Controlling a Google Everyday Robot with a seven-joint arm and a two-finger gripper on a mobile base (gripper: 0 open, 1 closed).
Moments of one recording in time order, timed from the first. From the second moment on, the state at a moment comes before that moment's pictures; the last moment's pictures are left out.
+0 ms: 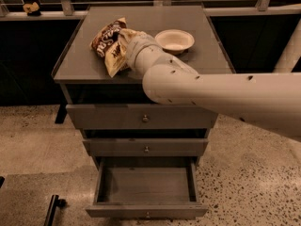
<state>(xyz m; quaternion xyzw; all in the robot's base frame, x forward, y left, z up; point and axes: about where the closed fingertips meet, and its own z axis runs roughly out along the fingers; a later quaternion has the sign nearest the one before) 0.704 0.051 0.943 -0.49 0.51 -0.21 0.68</state>
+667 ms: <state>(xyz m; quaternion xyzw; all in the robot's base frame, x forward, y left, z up) 0.700 0.058 0.915 -0.50 0.52 -0.20 0.67</state>
